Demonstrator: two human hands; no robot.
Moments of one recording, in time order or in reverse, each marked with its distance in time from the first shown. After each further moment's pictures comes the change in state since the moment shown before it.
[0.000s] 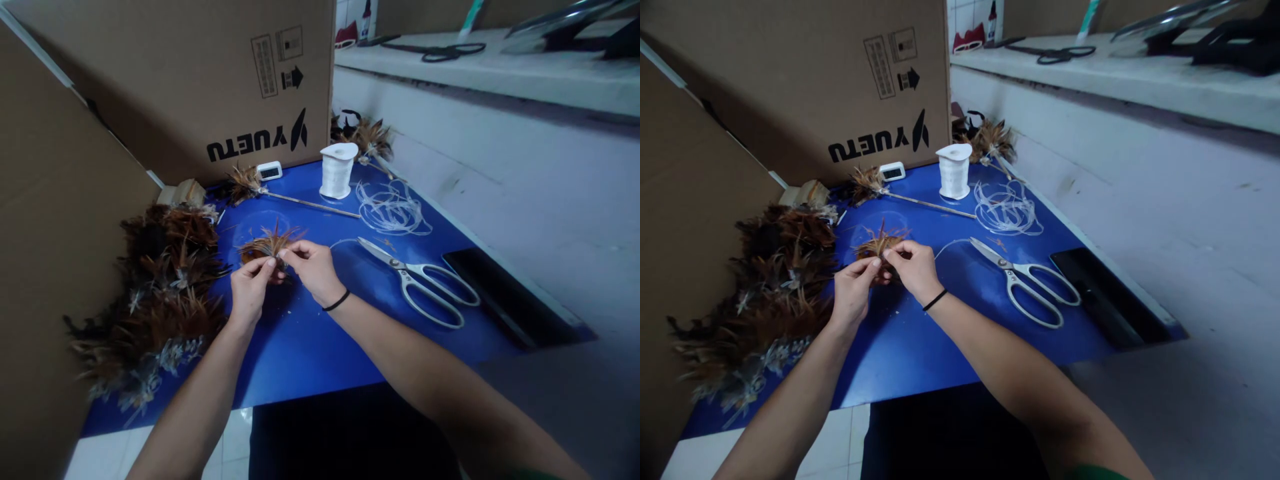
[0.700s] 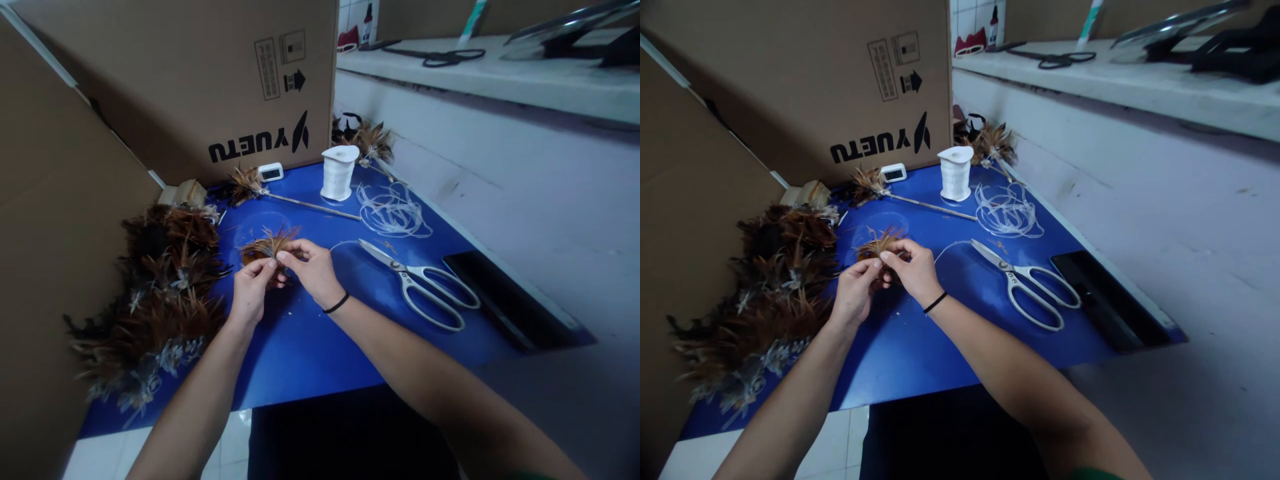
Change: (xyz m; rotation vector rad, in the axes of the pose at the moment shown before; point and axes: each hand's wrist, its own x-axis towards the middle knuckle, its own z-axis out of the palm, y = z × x) left_hand 0.000 0.003 -0.002 -0.108 -0.102 -0.145; right_hand -0.001 0.004 -0.001 -0.003 -0.056 -0.081
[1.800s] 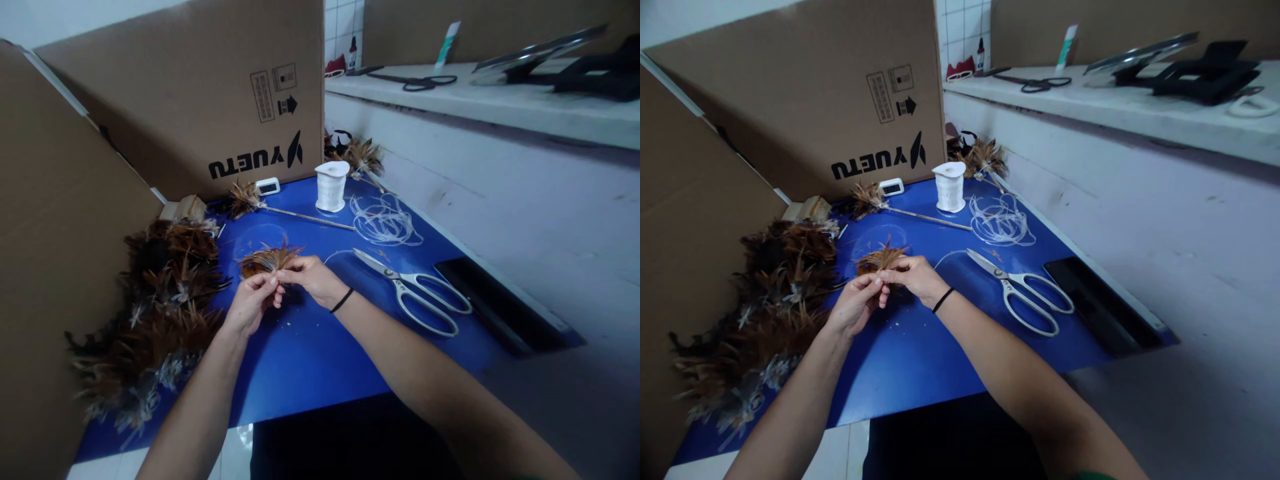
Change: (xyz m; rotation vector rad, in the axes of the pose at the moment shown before) left_hand -0.001 0.010 -0.007 -0.045 -0.199 -0.183; right_hand 0.010 0.000 -0.015 0.301 -0.344 0.194
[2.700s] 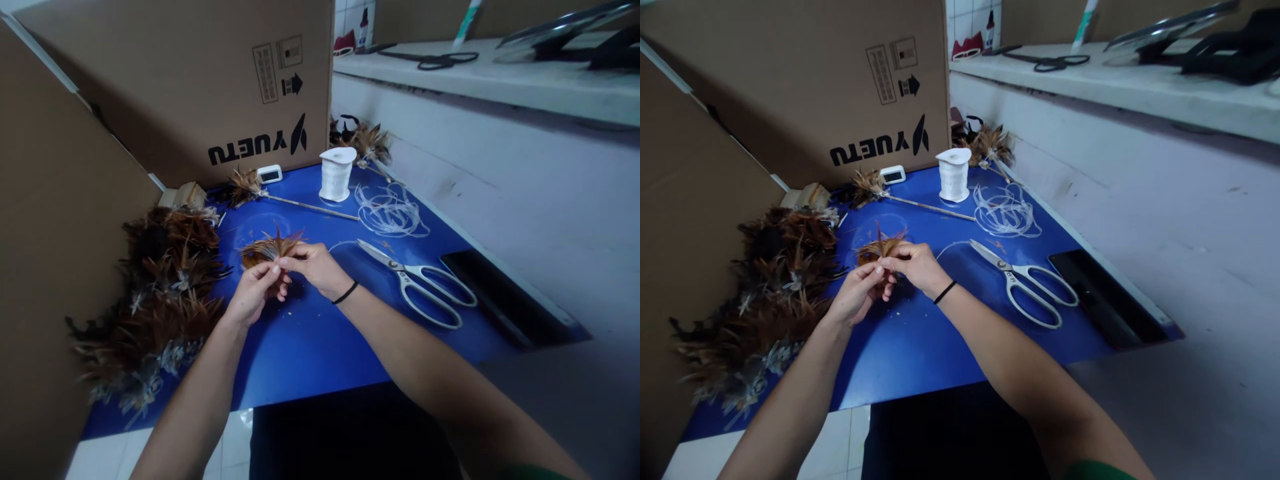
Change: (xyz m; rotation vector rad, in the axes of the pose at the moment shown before) left_hand -0.001 0.001 0.001 0.038 -0.083 -0.001; right_hand -0.003 -0.008 0.003 -0.143 0.029 -0.132
